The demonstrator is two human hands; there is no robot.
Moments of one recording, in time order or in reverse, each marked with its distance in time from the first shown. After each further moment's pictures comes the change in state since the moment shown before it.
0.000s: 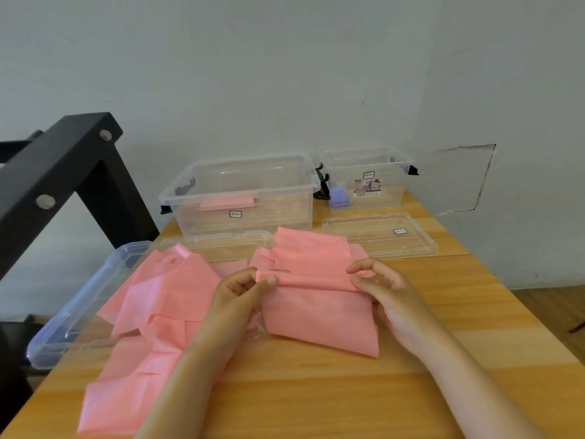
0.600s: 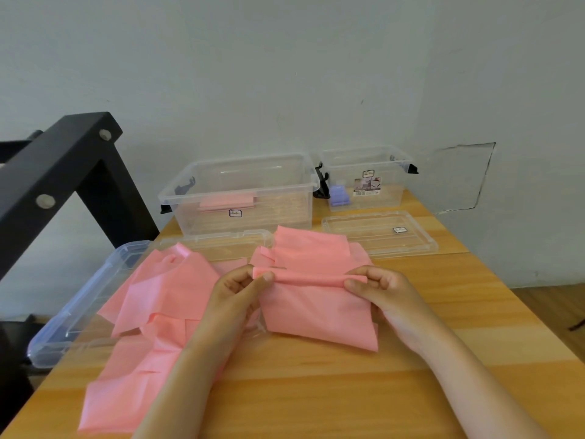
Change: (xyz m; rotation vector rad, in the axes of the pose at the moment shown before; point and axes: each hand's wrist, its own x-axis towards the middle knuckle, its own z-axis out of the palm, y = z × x) left_hand 0.000 0.001 0.001 -0.059 0.051 0.001; right_hand -0.002 -0.002 -0.001 0.020 -0.055 0.015
